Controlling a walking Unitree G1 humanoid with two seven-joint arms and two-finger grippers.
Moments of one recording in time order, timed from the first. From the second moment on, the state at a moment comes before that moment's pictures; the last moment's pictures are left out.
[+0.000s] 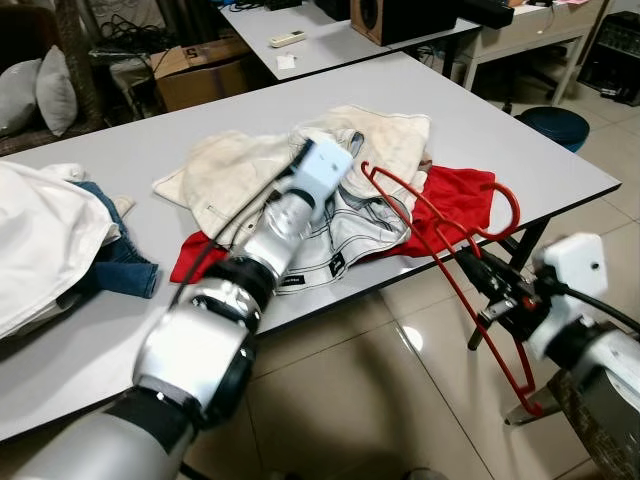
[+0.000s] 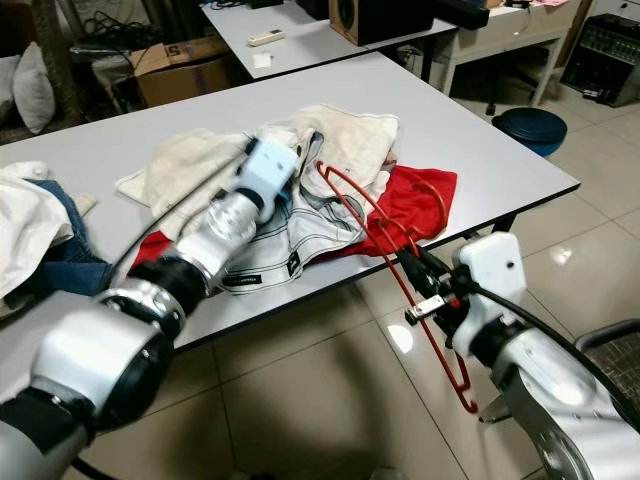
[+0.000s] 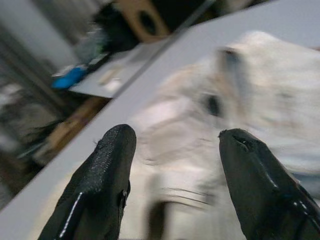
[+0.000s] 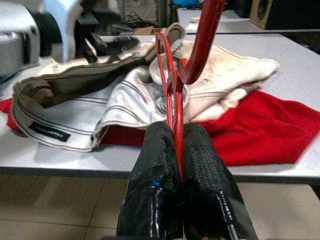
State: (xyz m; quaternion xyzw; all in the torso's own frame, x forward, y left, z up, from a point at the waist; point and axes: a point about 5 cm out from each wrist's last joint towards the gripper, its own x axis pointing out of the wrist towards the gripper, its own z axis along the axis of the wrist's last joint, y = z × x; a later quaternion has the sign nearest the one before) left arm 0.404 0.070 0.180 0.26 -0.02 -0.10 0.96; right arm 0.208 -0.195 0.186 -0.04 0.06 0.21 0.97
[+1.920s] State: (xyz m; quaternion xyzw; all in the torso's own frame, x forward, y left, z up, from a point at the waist) left arm 0.404 0.078 0.195 0.10 -0.02 -0.28 0.96; right arm 0.162 -0.219 0.199 -0.06 0.09 0.16 0.98
